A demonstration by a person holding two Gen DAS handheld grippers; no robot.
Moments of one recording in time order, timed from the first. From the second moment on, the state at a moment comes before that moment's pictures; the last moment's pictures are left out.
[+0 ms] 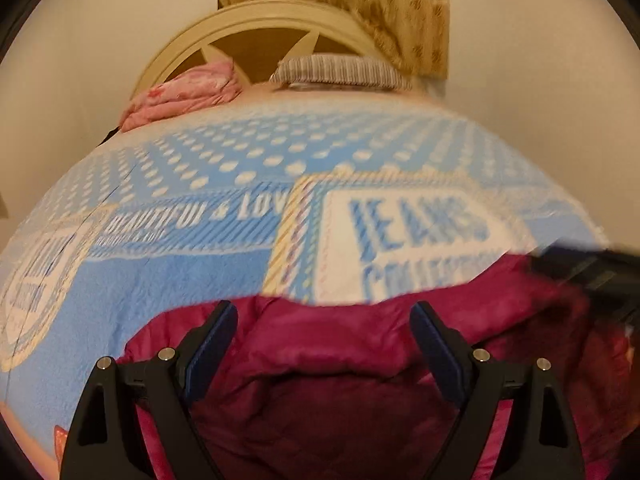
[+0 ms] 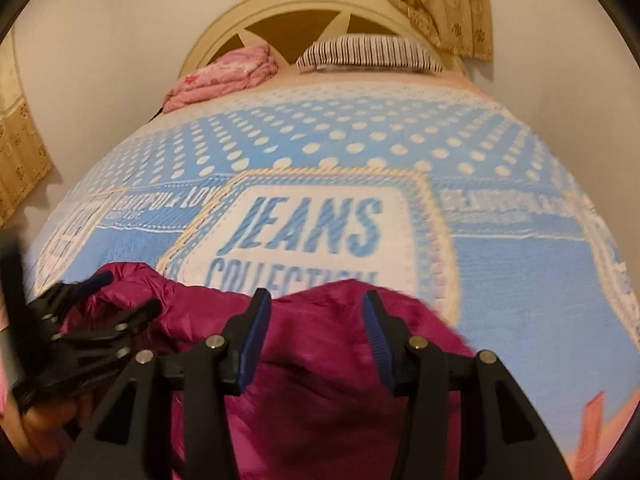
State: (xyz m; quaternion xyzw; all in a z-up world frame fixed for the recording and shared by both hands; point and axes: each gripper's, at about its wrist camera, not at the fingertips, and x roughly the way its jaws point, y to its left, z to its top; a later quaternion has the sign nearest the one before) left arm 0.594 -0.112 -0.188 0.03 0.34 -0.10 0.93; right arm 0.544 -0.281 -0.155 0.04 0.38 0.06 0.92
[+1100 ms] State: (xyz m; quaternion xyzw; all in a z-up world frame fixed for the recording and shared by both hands) left arm 0.618 -0.129 -0.248 0.06 0.41 -0.08 0.91; right arm 0.543 -0.255 -0.222 -0.01 0.40 0.04 0.91
